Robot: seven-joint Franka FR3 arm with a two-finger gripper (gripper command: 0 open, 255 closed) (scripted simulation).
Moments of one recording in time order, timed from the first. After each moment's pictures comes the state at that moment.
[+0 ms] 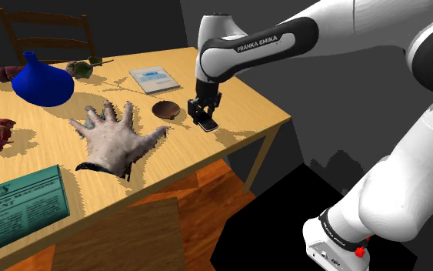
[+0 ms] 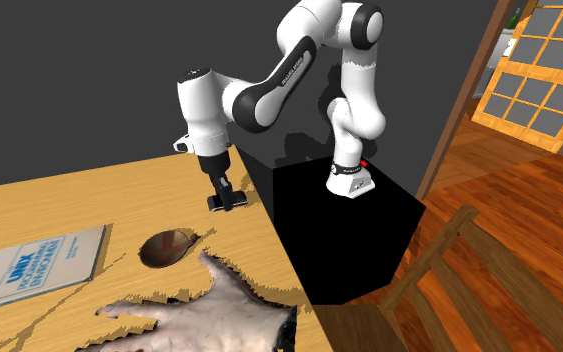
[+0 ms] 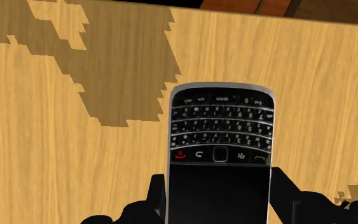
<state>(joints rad) 0.14 0.13 0.16 -2.00 0.05 2.11 0.14</state>
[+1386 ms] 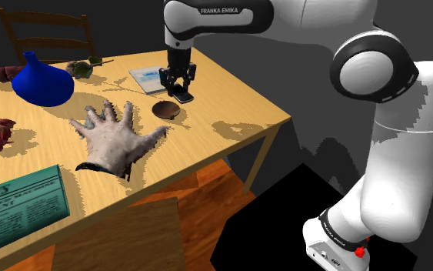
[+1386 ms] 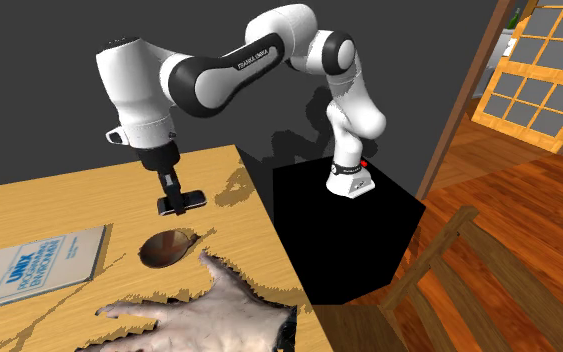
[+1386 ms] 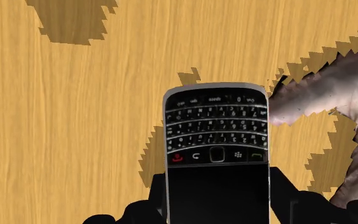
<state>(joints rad) 0.19 0.48 0.16 -1.32 -0.01 1.79 0.19</state>
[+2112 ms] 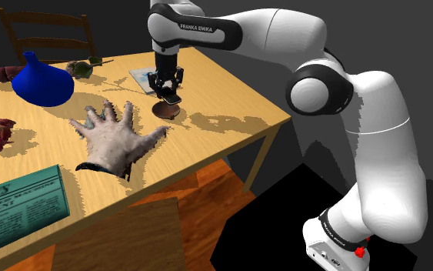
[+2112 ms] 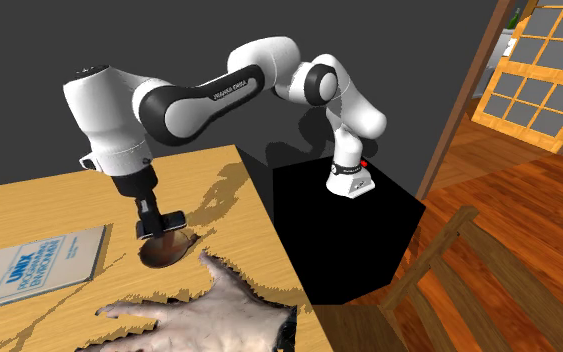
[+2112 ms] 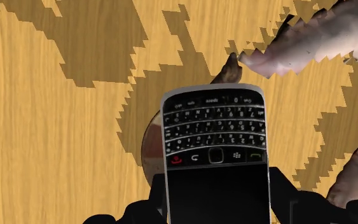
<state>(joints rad) 0.22 0.77 0.15 -0.95 -0.04 1.70 0.20</state>
